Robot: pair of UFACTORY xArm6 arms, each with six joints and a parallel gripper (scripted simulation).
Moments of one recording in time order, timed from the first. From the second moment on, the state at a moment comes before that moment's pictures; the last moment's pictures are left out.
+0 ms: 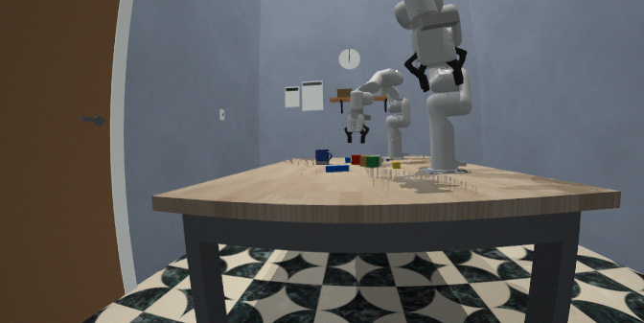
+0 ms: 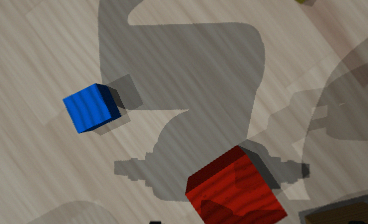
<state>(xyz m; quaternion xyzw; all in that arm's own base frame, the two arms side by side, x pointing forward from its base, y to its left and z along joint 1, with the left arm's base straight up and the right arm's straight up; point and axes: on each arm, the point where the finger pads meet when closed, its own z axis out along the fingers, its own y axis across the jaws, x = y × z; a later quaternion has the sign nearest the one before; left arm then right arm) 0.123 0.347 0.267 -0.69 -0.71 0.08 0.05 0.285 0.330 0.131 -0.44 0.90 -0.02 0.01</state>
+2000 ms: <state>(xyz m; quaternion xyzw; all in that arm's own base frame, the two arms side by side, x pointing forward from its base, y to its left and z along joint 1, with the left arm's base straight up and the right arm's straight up) -0.009 0.399 0.249 -0.70 -0.71 0.00 0.00 0.285 0.330 0.128 -0.68 0.73 0.00 0.00</state>
